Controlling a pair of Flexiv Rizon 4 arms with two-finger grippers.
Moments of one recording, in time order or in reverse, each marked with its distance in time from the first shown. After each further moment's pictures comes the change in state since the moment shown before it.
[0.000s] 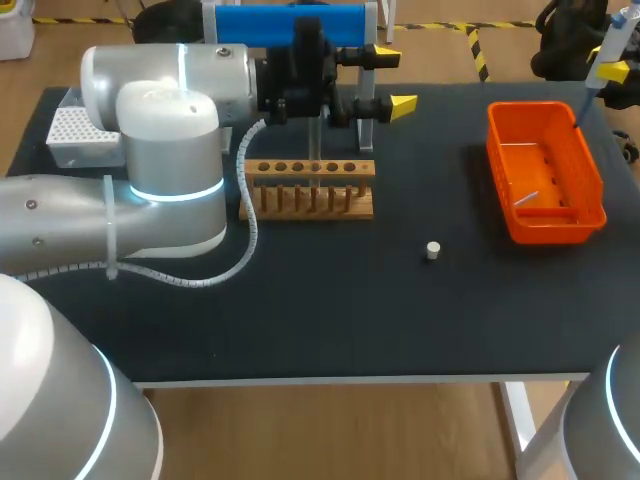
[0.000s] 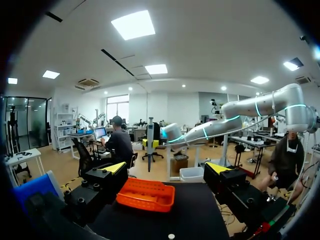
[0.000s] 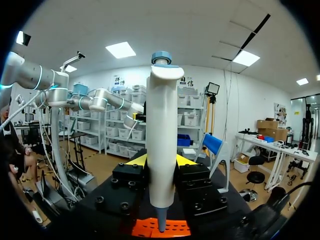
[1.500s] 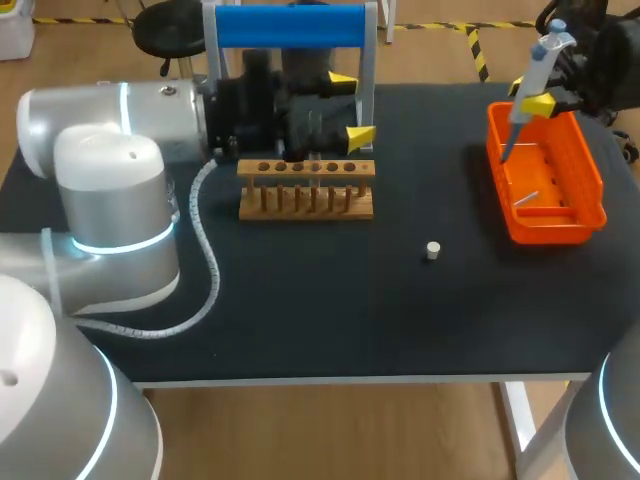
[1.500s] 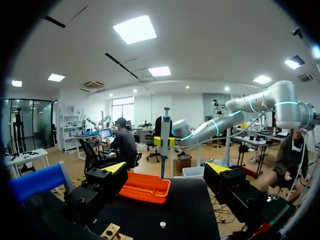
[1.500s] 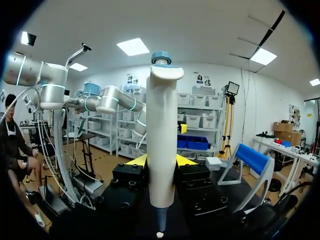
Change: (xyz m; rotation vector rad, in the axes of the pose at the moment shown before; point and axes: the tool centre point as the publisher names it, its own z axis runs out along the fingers) left arm 0.044 0.008 -0.064 0.015 -0.051 0.017; right arm 0.088 0.026 0.159 0.007 0.116 -0.008
